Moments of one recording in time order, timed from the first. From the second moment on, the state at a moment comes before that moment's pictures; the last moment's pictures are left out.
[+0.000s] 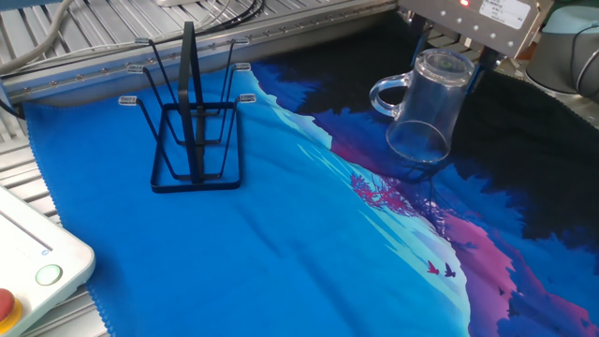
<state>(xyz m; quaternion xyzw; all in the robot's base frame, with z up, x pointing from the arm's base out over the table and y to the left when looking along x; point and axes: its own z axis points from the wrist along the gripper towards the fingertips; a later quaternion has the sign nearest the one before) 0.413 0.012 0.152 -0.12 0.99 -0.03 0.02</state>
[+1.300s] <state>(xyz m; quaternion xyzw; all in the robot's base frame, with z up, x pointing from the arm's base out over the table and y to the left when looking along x) 0.463 0.003 0.133 -0.12 0.99 -0.04 0.02</state>
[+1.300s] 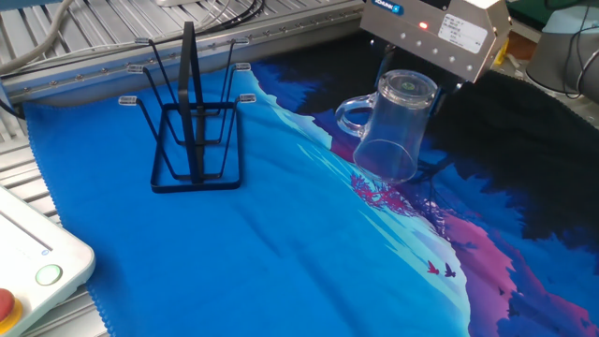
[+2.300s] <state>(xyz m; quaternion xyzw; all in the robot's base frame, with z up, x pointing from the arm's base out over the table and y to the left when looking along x) 0.461 0.000 0.132 -0.12 0.99 -0.04 0.02</state>
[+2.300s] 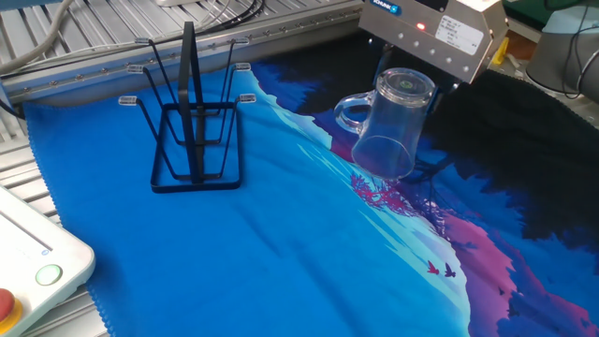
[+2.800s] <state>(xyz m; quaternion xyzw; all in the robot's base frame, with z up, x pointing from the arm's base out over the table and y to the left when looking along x) 0.466 0.002 0.133 -0.11 0.99 -0.04 0.03</state>
